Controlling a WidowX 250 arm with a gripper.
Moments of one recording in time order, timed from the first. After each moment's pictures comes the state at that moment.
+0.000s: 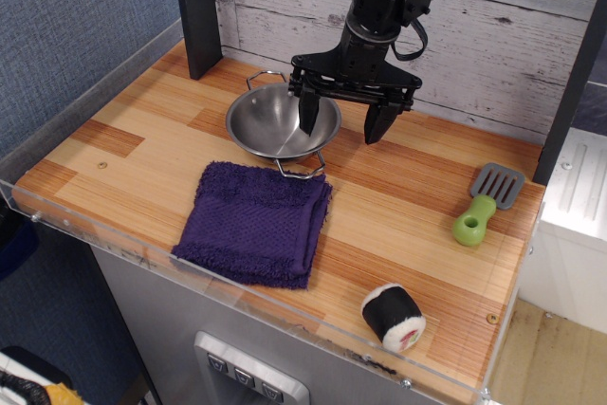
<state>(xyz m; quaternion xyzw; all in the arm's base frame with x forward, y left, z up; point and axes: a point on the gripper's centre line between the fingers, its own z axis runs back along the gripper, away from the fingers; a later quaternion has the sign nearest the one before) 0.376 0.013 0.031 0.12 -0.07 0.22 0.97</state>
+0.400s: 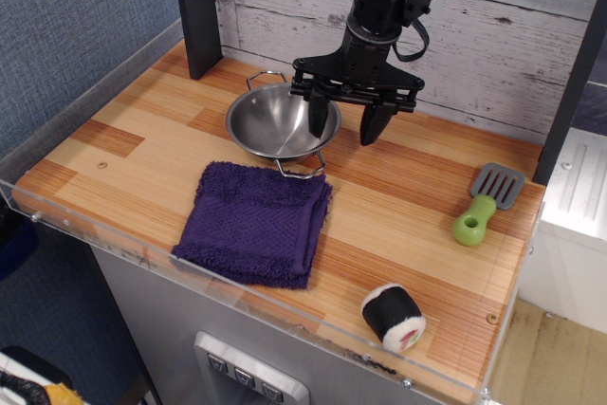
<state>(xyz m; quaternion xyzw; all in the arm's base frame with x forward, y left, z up) 0.377 0.011 0.030 0.10 -0.07 0.22 0.97</state>
